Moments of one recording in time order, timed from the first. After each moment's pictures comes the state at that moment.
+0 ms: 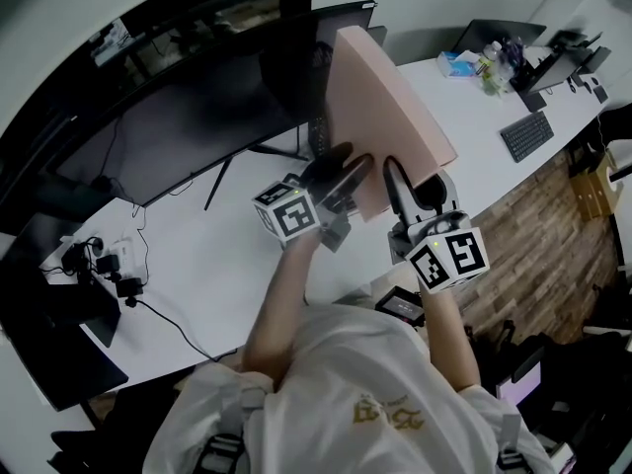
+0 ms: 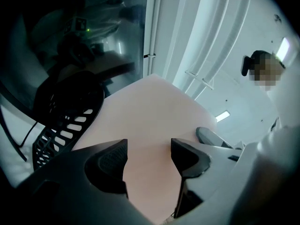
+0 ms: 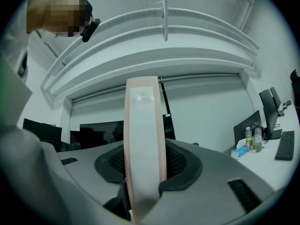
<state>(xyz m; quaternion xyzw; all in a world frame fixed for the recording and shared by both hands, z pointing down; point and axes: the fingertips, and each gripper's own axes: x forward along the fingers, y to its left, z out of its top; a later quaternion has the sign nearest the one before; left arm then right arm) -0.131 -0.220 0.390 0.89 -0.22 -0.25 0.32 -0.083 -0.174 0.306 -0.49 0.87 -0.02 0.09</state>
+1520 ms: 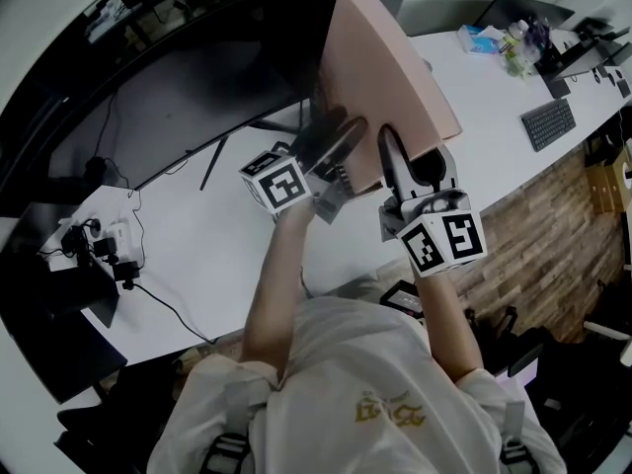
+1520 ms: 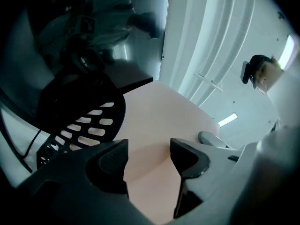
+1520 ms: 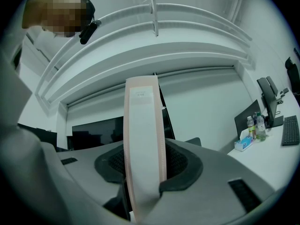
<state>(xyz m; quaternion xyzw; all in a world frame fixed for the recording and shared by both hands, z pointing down) -0.145 -0.274 0.407 0.87 -0.26 -0.25 0.34 -0.086 -0.225 0.328 -0.50 0.86 -0.06 0.11</state>
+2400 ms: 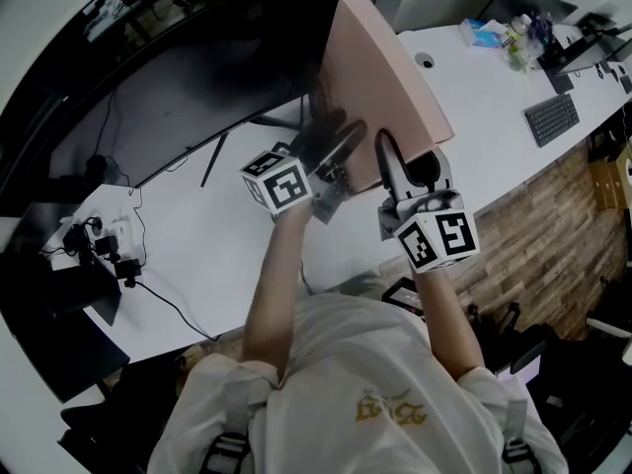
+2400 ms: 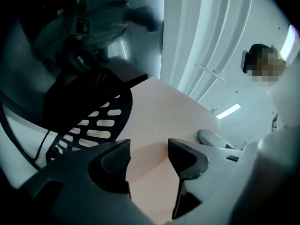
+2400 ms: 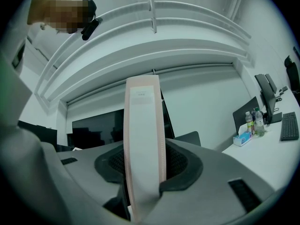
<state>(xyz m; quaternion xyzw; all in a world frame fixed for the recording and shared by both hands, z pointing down) -0.141 -0.269 0.432 0.88 -0.27 -0.20 0.33 -0.085 -0.224 0.359 -0.50 0.86 -0.07 0.10</state>
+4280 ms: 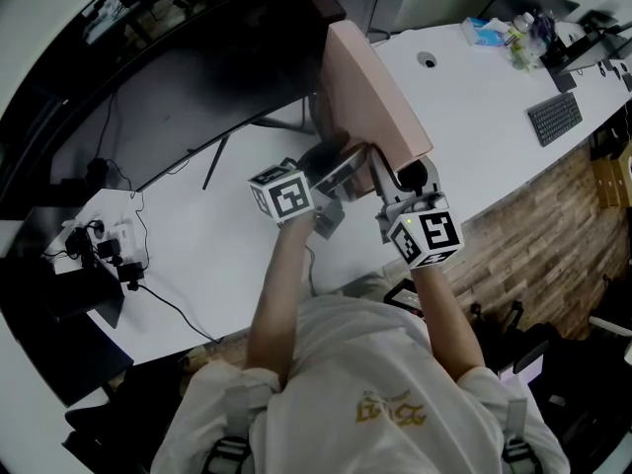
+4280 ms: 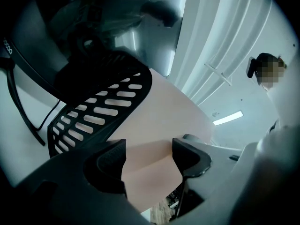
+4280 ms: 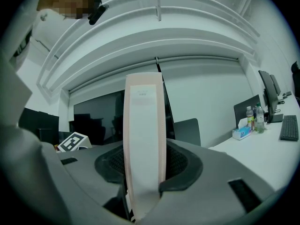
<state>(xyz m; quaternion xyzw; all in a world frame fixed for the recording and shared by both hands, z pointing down) -0.133 -0.253 0.475 0.86 -0.25 -0.18 0.40 -0.093 -0.229 0.421 -0.49 0.87 -0.07 0.03</state>
